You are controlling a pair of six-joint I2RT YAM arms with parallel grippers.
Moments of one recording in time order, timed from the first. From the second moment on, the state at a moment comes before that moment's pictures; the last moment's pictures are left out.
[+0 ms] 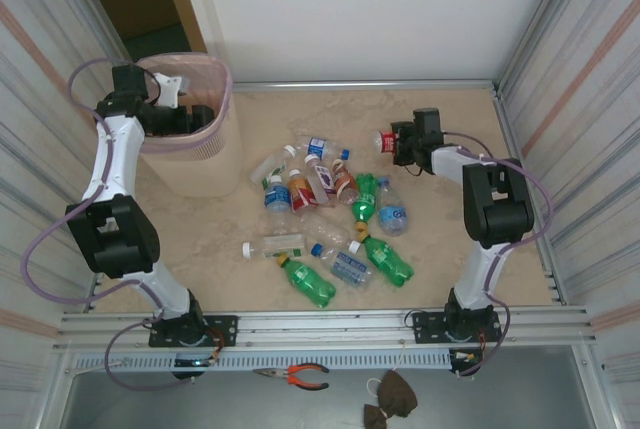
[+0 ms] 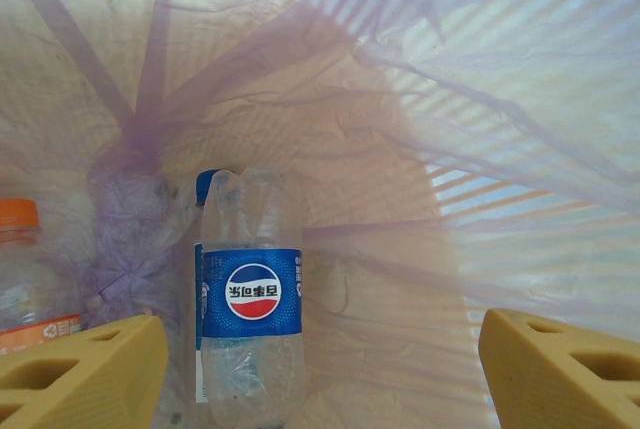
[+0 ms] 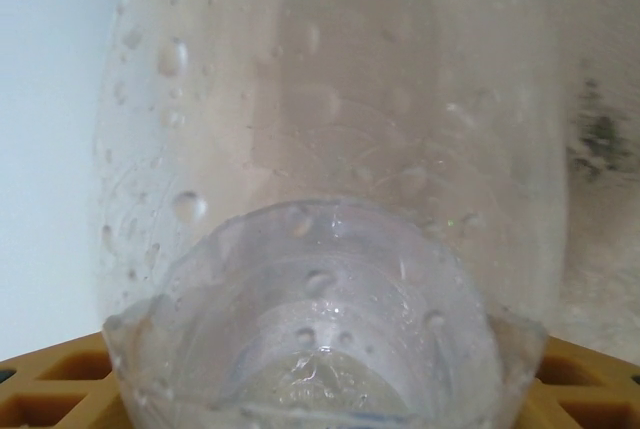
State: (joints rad) left arm 0.18 1.70 1.62 -0.86 0.58 0.15; right arm 0.16 1.88 1.13 0.07 -0.17 1.58
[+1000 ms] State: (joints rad) left arm -0.03 1.28 1.61 -0.66 0.68 0.07; right arm 0.27 1.18 1.10 0.05 -0.64 0.40
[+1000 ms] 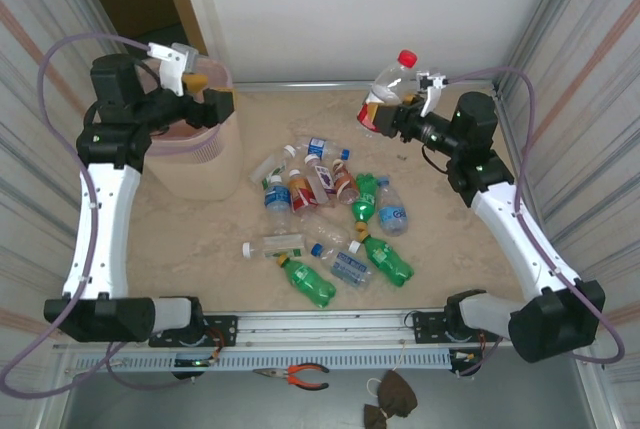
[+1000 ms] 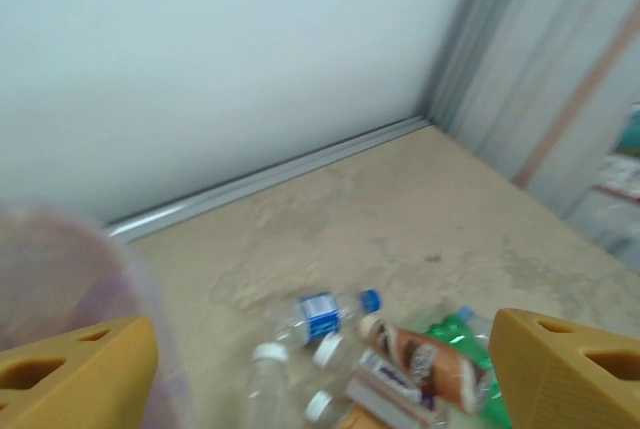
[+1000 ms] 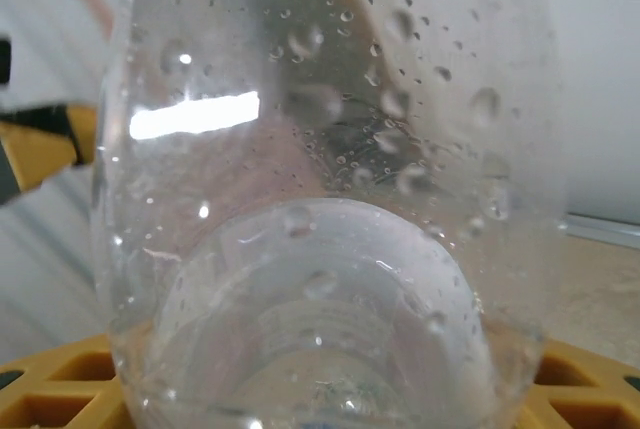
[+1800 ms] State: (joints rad) left arm -0.69 1.48 1.91 -0.63 0.80 0.07; right arm 0.49 1.11 1.17 -0.20 -0.89 0.01
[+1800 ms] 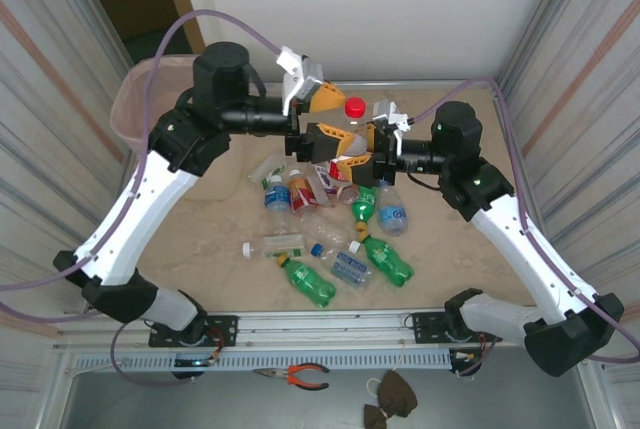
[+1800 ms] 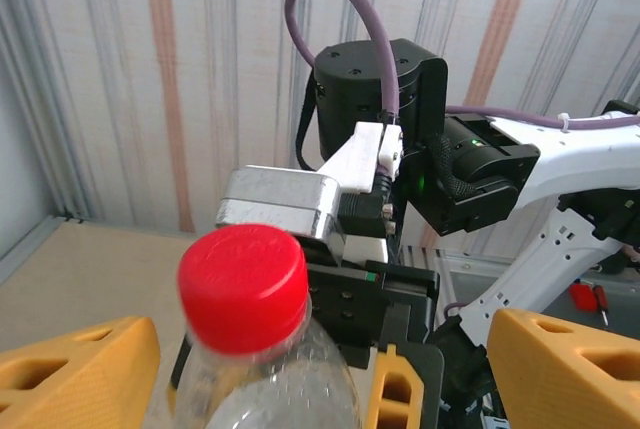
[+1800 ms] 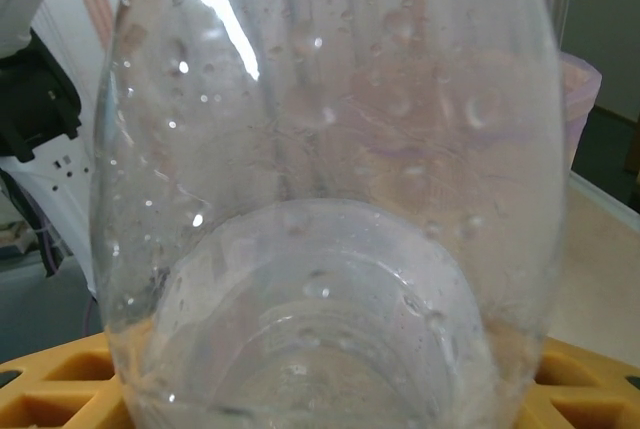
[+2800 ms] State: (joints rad) left arm -0.69 1.53 1.92 -0.82 0.90 0.23; right arm 0.56 1.13 1.23 -0.22 -0.91 -0.01
